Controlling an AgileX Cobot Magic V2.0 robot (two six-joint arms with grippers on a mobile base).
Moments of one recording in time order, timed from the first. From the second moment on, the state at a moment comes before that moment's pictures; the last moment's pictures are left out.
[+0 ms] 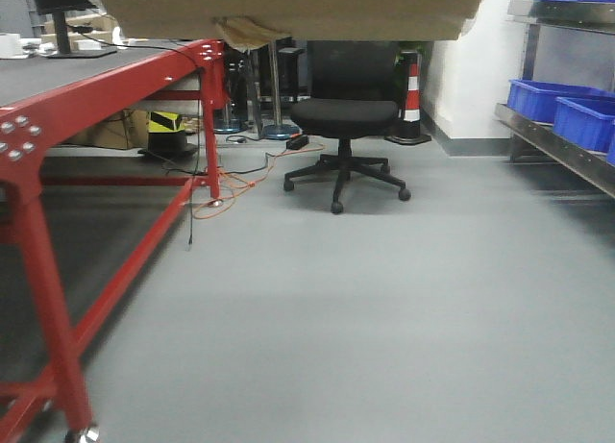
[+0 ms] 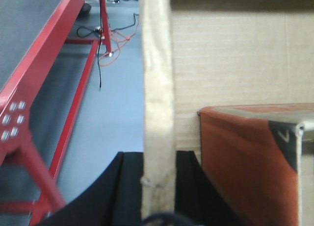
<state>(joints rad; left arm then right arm) -0.43 1.56 -1.80 0.58 0.81 -0.60 0.30 1.49 -1.66 -0.34 0.67 0.49</state>
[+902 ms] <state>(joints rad) -0.43 1.56 -1.80 0.59 0.81 -0.60 0.30 1.49 -1.66 -0.34 0.67 0.49</state>
